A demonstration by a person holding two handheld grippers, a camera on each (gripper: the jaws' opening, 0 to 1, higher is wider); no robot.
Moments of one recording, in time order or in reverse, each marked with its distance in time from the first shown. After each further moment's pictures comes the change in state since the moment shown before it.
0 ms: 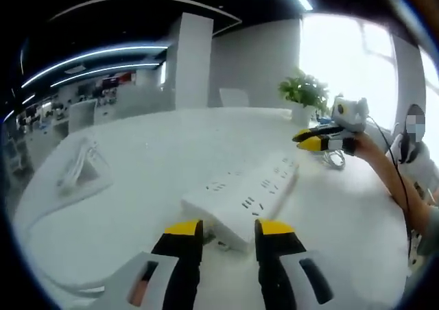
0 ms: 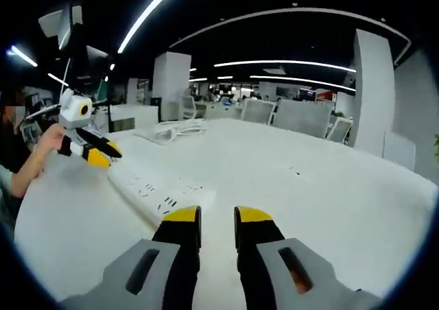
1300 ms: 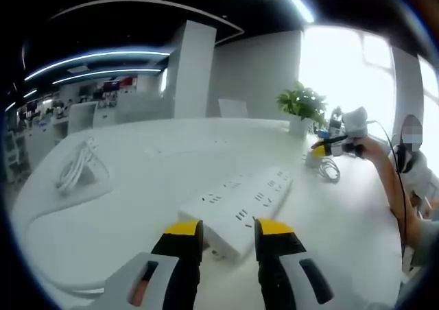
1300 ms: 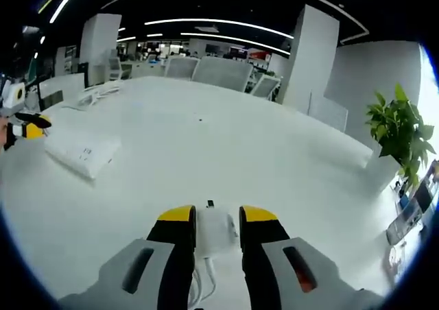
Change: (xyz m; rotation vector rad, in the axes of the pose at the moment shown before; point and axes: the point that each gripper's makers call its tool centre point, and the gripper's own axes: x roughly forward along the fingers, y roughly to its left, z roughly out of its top) left arm -0.003 -0.007 0.011 -0.019 -0.040 -0.032; right arm -0.088 -0.102 -0.055 0.033 0.384 -0.437
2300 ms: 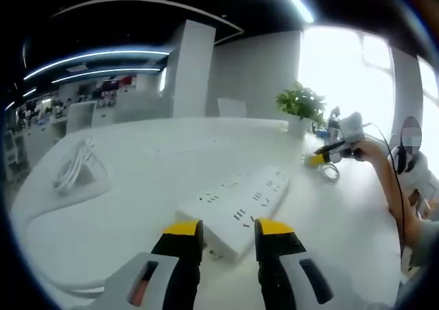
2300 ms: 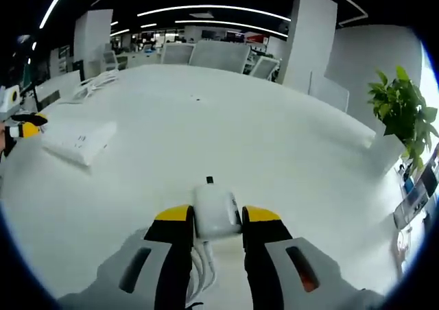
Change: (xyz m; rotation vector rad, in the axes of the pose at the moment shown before) left arm 0.001 -0.003 -0.001 -0.002 0.002 -0.011; right arm 0.002 0.001 -0.026 0.042 0.087 0.011
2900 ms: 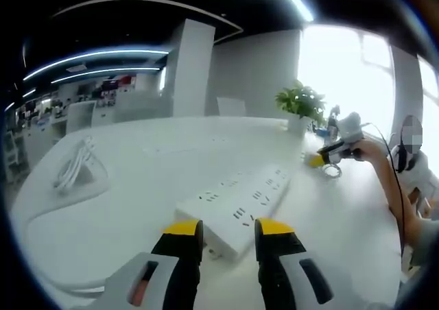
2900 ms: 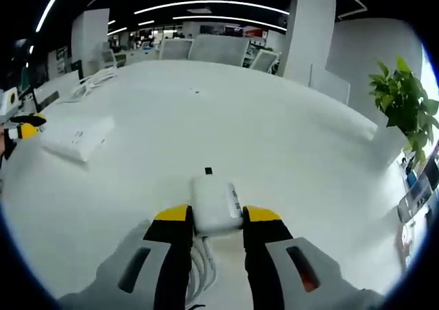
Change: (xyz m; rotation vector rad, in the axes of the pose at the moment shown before) left arm 0.001 0.001 0.000 0.003 0.008 0.002; right arm 0.004 0.003 -0.010 0.023 0.031 0.011
